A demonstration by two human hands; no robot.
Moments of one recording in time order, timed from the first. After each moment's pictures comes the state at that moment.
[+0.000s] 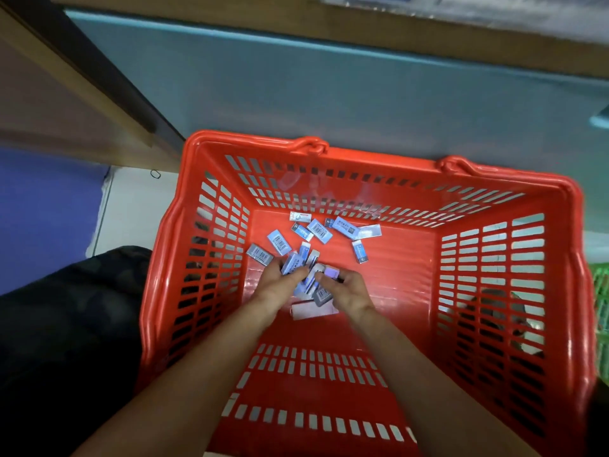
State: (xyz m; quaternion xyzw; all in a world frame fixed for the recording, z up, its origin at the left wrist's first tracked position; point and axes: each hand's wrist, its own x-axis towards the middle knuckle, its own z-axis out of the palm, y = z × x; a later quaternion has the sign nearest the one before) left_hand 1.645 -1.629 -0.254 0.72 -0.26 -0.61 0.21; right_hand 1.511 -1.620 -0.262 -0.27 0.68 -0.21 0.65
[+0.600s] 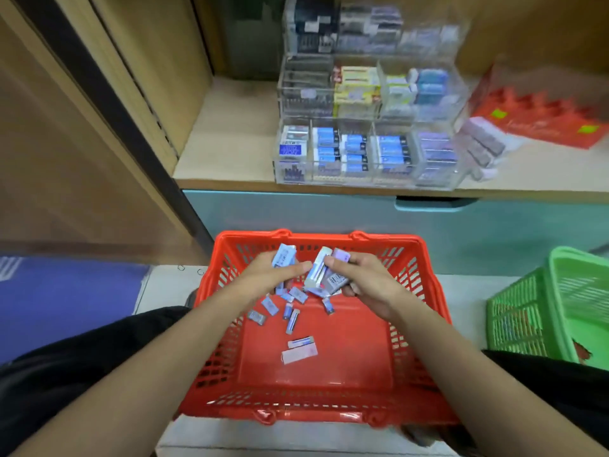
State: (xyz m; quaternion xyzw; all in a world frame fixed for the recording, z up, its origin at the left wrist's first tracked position) left_hand 1.638 -1.650 -0.012 0.56 -0.53 -0.59 0.23; right_hand 1.456 -1.632 -0.011 -0.37 0.54 -0.35 0.67
